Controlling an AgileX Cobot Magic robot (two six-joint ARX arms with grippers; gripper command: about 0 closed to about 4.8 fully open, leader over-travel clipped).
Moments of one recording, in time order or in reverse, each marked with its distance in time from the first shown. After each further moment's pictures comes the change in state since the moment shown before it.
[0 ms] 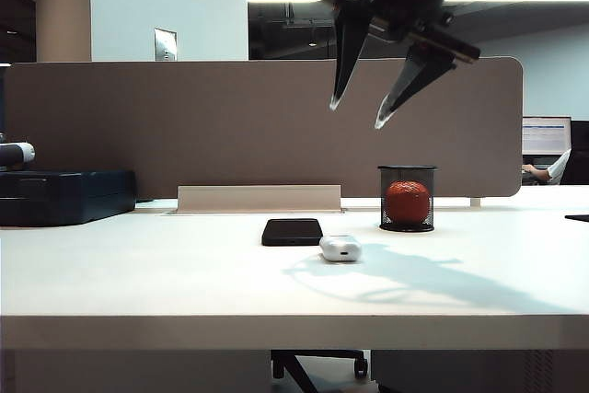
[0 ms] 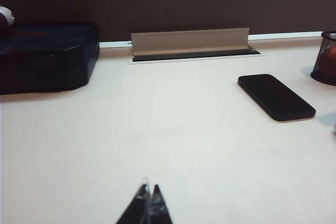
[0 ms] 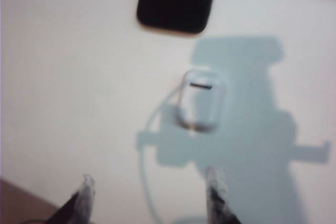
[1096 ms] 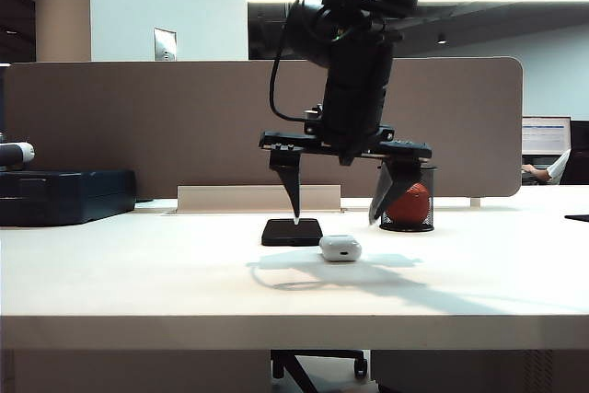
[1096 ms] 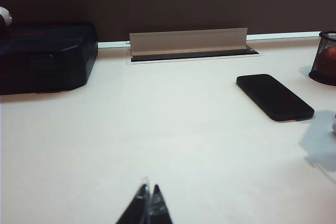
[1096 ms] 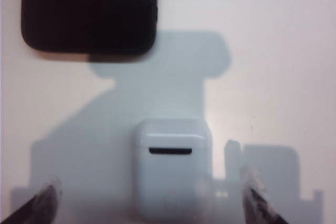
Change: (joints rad) left arm 0.000 0.000 0.000 0.000 0.005 0.000; right arm 0.115 0.278 -0.038 0.235 0.322 0.169
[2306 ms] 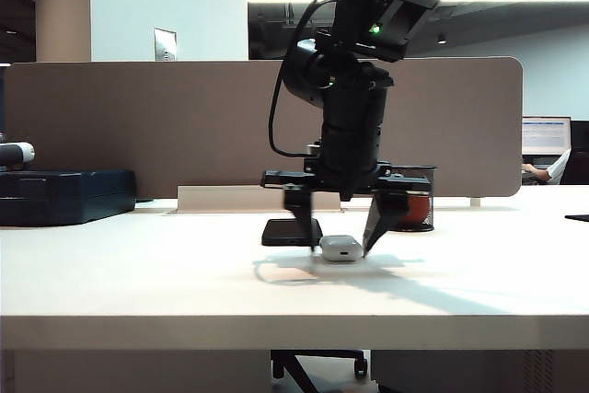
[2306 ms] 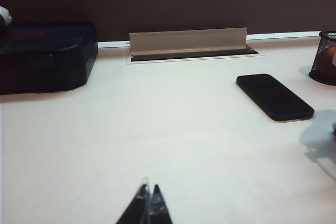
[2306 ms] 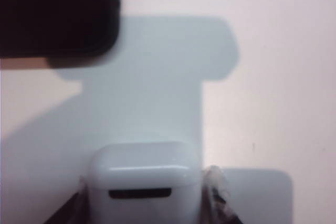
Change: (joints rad) left arm 0.000 0.000 0.000 0.000 0.000 0.000; right arm -0.007 0.087 0.000 0.040 0.030 0.031
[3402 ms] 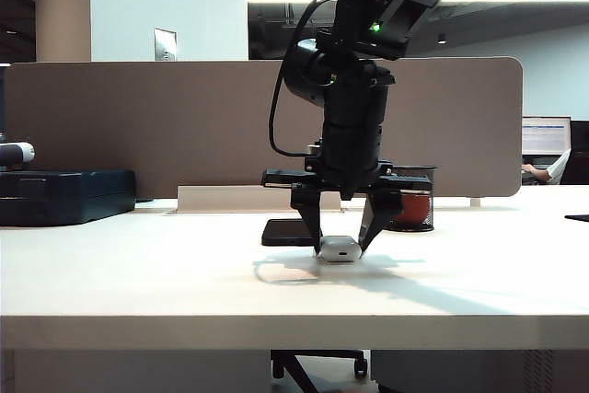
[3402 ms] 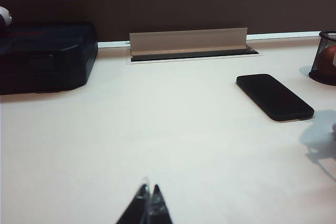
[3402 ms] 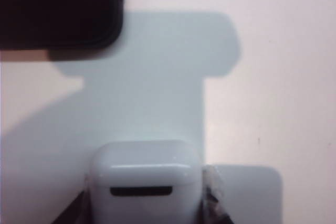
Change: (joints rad) left arm 0.000 0.000 0.000 0.000 0.000 0.000; right arm 0.000 -0.001 0.006 -0.019 -0.019 -0.006
